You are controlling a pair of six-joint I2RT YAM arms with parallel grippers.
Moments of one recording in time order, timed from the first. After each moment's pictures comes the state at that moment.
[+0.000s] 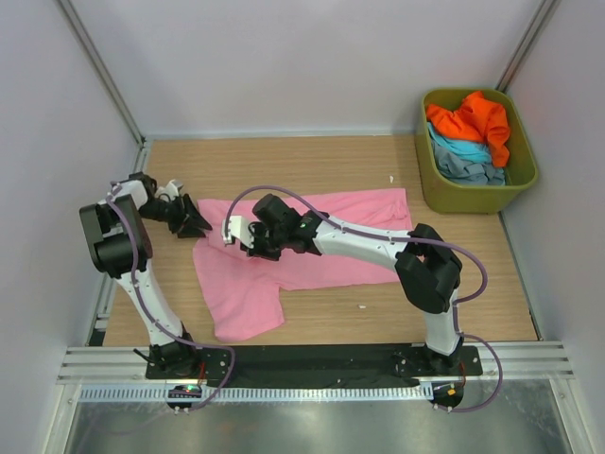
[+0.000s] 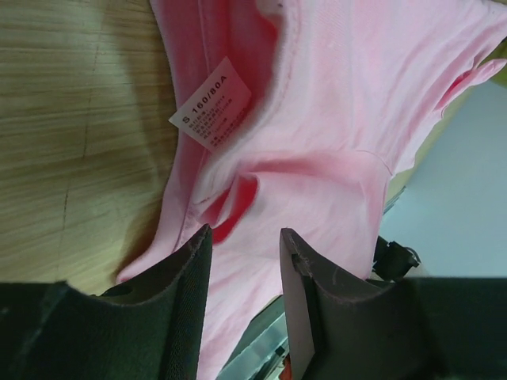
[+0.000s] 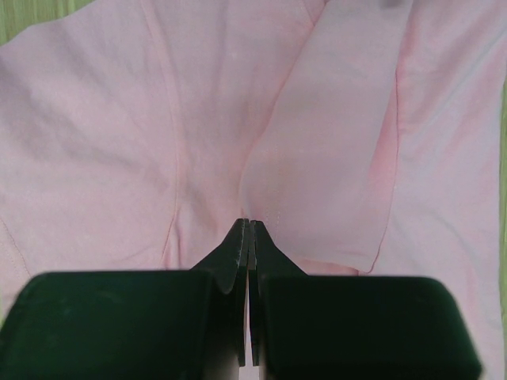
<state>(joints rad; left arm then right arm) 0.33 2.06 1.42 -0.90 0.79 -0.06 1.00 1.94 1.50 -0.33 -0.27 -0.52</state>
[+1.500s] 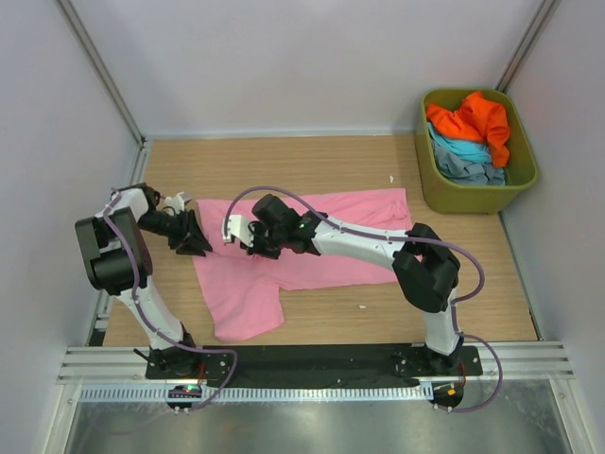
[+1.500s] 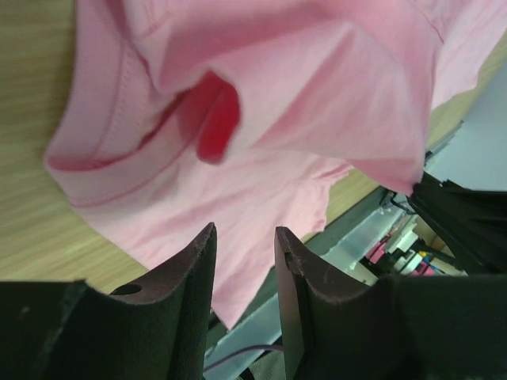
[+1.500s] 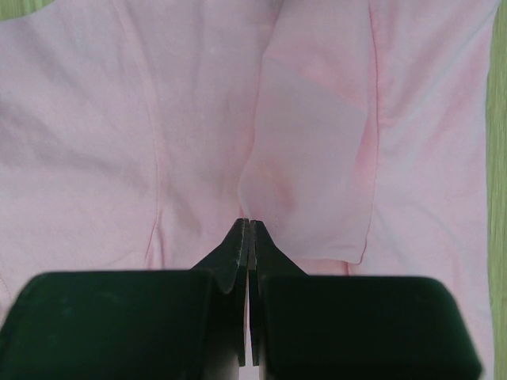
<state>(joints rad) 0.31 1.88 1.24 -1.07 0.74 0.16 1.00 1.96 1.50 -0.31 -0.23 -0.52</state>
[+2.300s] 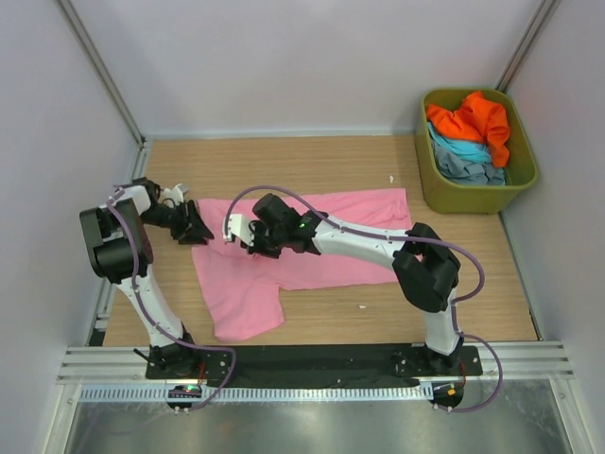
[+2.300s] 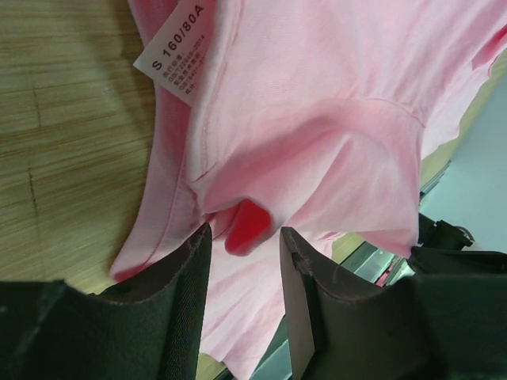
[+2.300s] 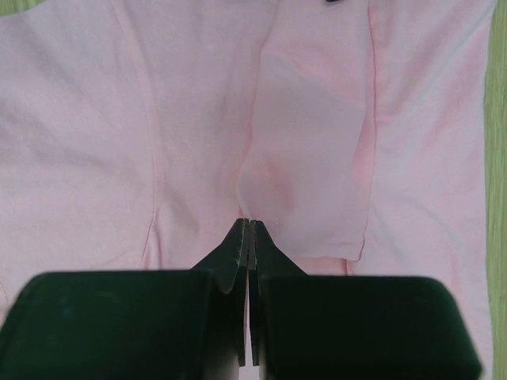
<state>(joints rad) 0.31 2.01 1.31 -0.87 0.77 0.09 0.99 1.96 1.50 -0.31 -0.23 -0.52</state>
